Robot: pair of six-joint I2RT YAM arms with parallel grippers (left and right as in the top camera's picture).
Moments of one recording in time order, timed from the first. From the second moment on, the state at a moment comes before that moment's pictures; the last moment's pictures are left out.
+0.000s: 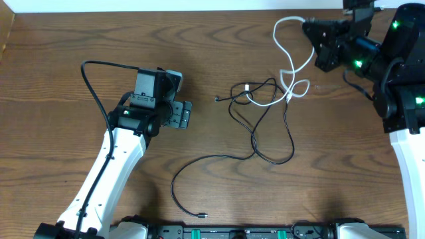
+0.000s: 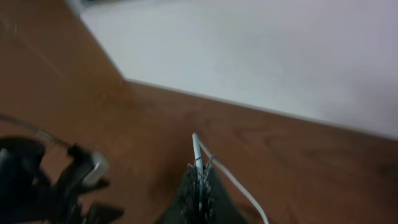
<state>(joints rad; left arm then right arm) -0.22 1.36 1.03 -0.68 0.04 0.04 0.08 1.35 1.54 -0.56 -0.61 0.15</state>
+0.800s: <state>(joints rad) -0.22 1.36 1.03 -0.68 0.04 0.04 0.07 1.26 1.54 -0.90 -0.66 -0.06</state>
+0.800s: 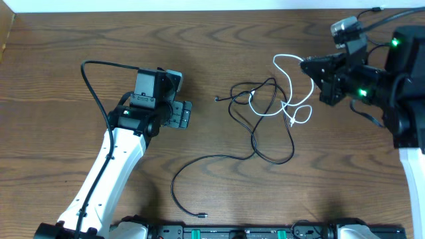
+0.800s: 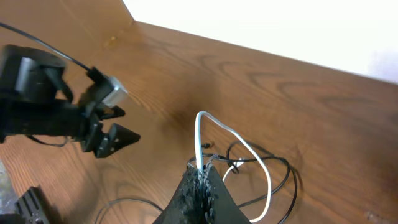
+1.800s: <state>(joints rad) -0.22 1.36 1.03 -0.68 0.04 0.04 0.07 0.95 1.54 -1.02 -0.38 -0.03</state>
